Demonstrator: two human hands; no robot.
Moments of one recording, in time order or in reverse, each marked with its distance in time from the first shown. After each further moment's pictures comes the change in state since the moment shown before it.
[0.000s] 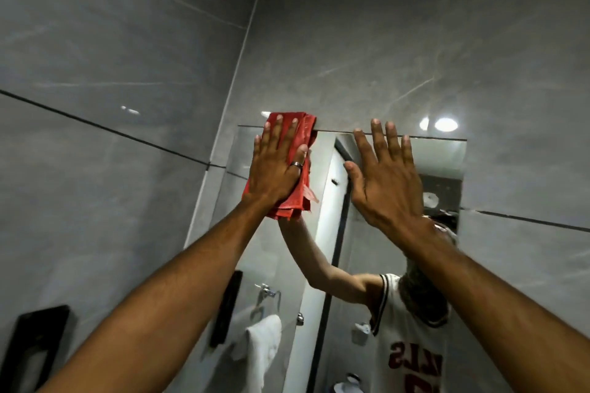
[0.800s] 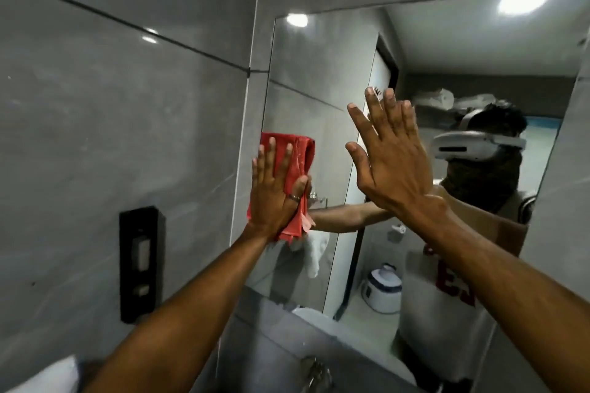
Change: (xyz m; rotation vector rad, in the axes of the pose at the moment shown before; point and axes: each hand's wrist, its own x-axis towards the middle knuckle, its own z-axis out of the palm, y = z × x) left_hand -0.234 -0.096 0.004 0.038 -0.129 -0.090; right_hand -0.103 -0.086 0.062 0.109 -0.072 -0.157
